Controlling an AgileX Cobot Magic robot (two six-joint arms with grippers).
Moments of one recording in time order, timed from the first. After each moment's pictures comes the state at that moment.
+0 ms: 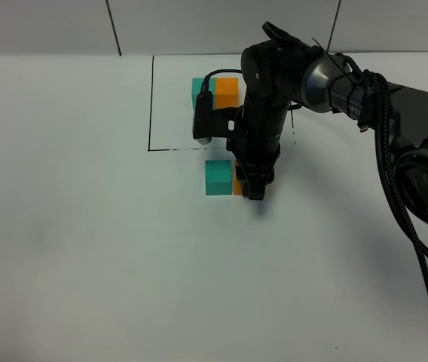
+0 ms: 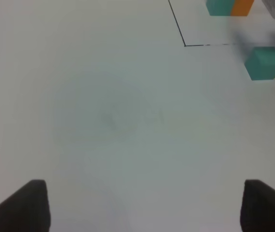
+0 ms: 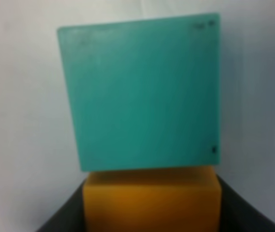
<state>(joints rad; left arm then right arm) -0.06 0.00 -0.50 -0.10 1.05 0.05 0.54 2.38 -1.90 0.10 1.09 -1.01</state>
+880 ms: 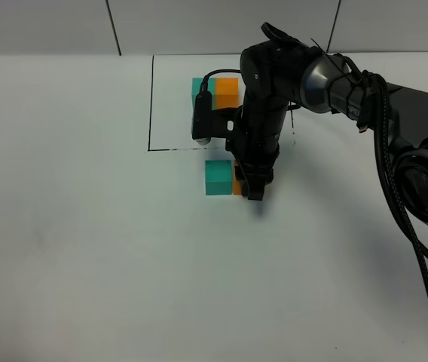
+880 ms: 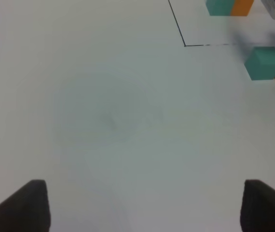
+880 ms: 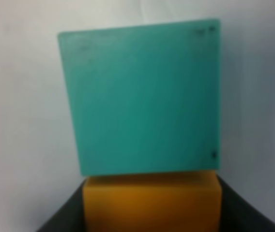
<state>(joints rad) -0.06 0.00 -0.50 -0.10 1.05 0.05 0.55 2.38 -1.90 0.10 1.09 -1.01</state>
